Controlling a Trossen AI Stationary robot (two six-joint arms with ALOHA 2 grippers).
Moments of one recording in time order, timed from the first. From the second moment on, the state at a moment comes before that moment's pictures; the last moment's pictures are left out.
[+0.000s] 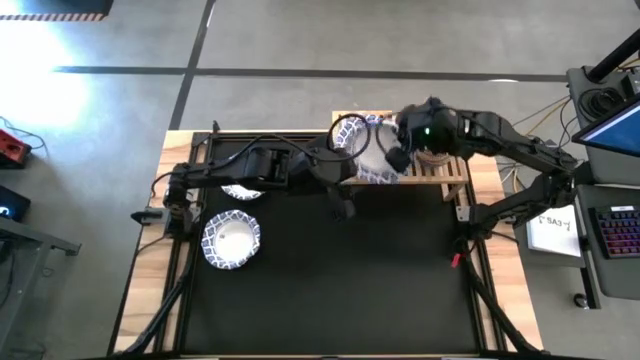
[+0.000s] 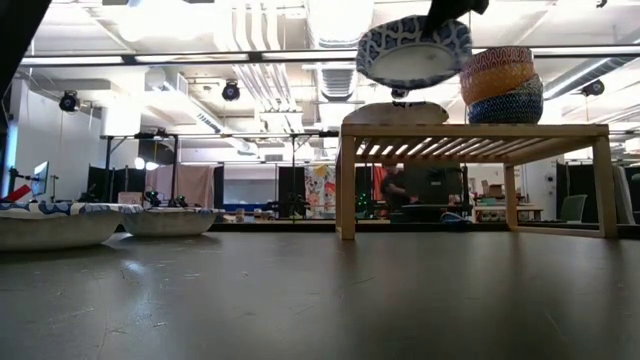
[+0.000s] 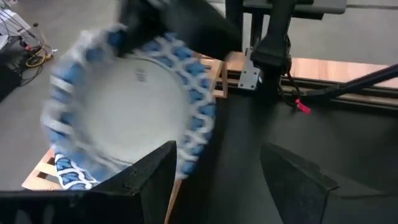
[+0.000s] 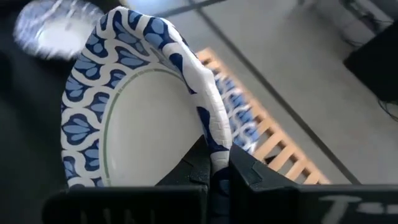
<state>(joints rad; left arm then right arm) -0.08 1.95 2.36 -0.99 -0.40 -0.12 -0.25 1.31 1.65 -1.13 0.44 0.13</state>
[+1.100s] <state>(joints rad) -0.13 1.94 2.36 -1.15 -0.41 -0.19 -0.56 1.46 1.65 -0.97 0.20 0.06</state>
